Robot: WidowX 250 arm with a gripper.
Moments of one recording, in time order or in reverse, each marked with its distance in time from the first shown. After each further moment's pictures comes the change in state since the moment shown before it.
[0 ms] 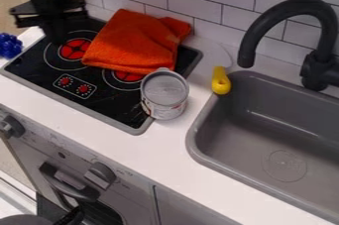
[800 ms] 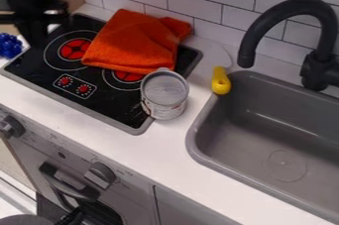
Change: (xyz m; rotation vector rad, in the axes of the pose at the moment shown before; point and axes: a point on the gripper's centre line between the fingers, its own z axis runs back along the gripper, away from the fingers) arm -0.030 -0.004 0.039 0.054 0.020 -0.115
